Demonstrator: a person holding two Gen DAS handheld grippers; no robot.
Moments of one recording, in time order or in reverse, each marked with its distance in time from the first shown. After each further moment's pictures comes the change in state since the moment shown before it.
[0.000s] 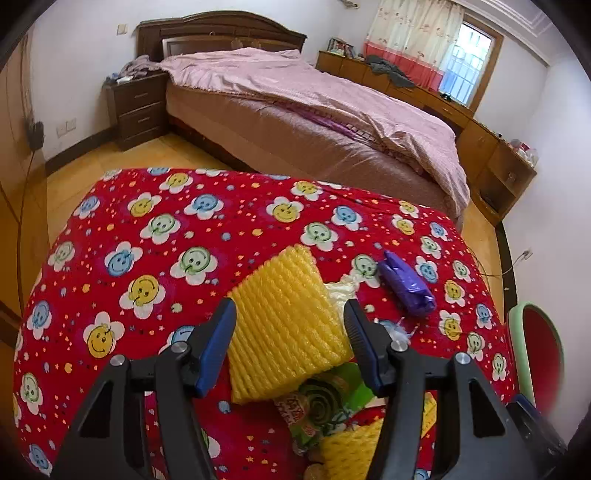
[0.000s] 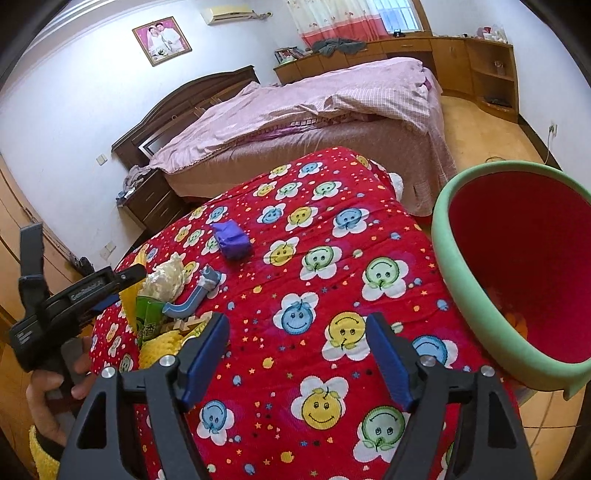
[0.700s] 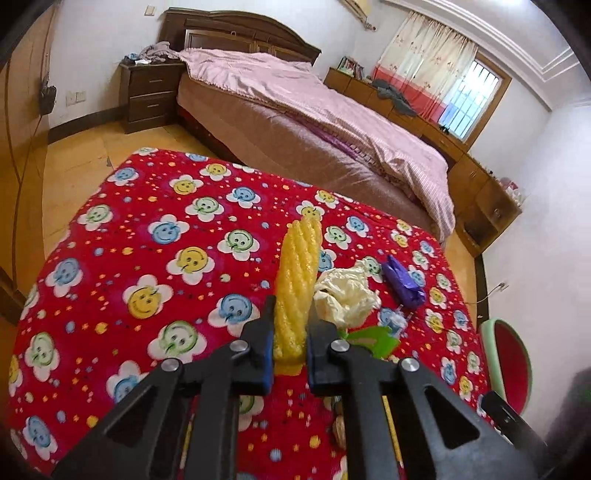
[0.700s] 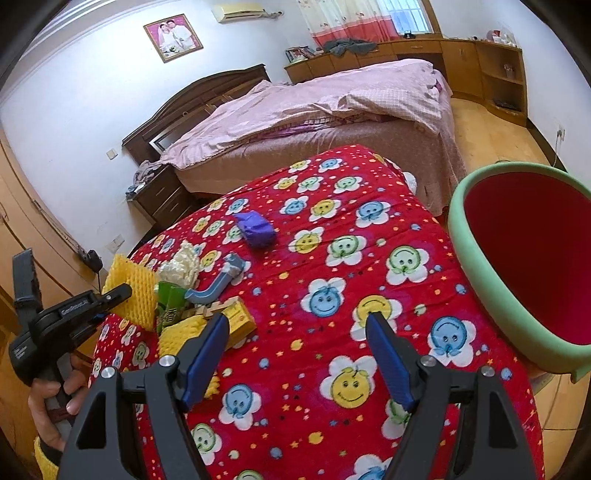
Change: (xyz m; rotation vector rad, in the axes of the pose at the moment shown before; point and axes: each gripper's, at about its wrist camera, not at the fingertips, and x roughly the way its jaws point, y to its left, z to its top) left arm -0.053 0.053 -0.024 -0.122 -0.056 -0.103; right arm -0.010 0.021 -0.012 -0.031 0.000 0.032
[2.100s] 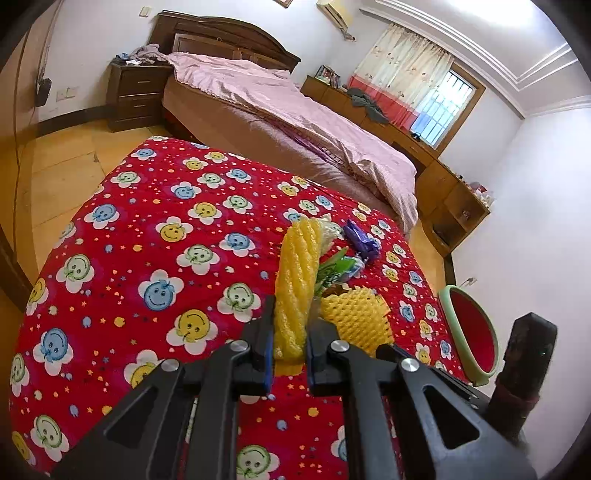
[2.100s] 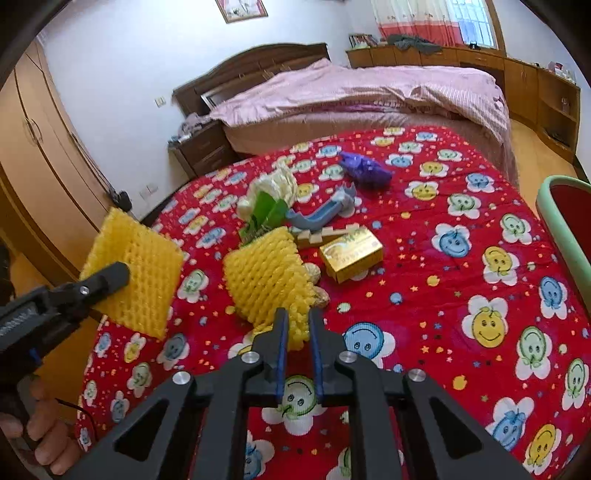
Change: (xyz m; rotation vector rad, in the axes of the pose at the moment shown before) left arm -0.076 0.013 -0.060 0.001 -0.021 -0.115; right arm 0.015 0.083 -0.057 -0.193 0.071 0.098
